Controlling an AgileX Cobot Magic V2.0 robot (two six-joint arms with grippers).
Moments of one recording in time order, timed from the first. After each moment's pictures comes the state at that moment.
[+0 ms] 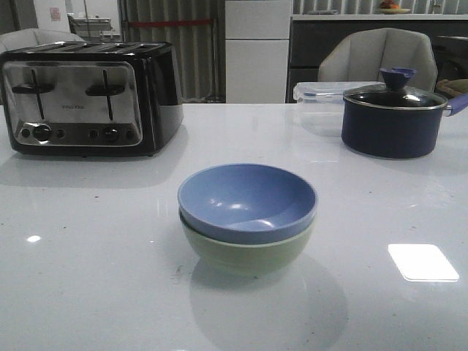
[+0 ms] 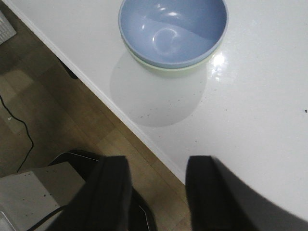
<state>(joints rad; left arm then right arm) -0.52 0.61 -0.68 -0.24 0.92 0.34 0.37 0.75 -0.65 0.40 0.84 -0.47</state>
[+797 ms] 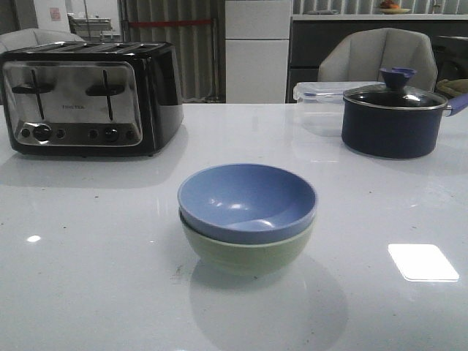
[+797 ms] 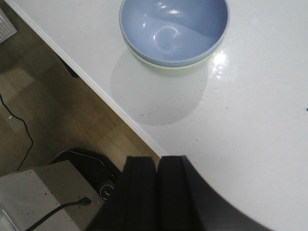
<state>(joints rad) -0.52 0.61 -0.68 -0.24 0.90 0.34 0.37 0.75 -0.65 0.40 0.84 -0.47</state>
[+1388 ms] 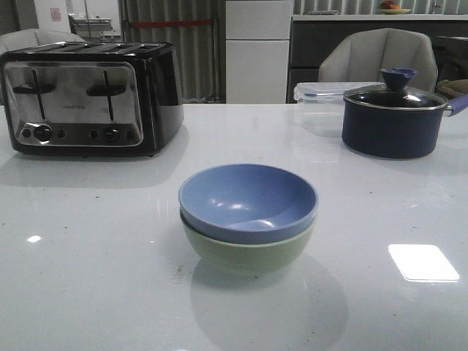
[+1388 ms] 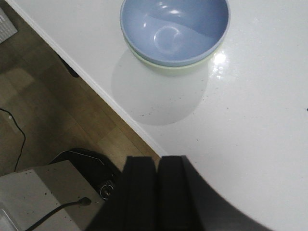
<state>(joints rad) -0.24 0.21 -0.51 -0.05 0.67 0.34 0.37 0.75 -0.65 0.40 0.84 -0.47</state>
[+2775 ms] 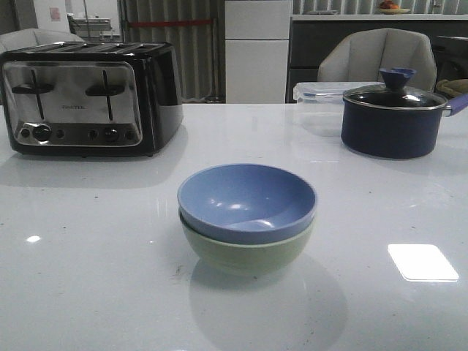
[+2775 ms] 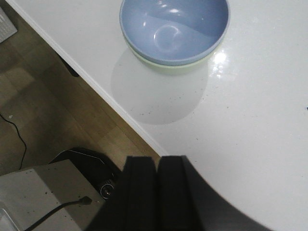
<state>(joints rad) -0.05 -0.01 0.00 0.03 0.04 -0.04 0.37 0.75 -0.65 0.40 0.85 -0.47</state>
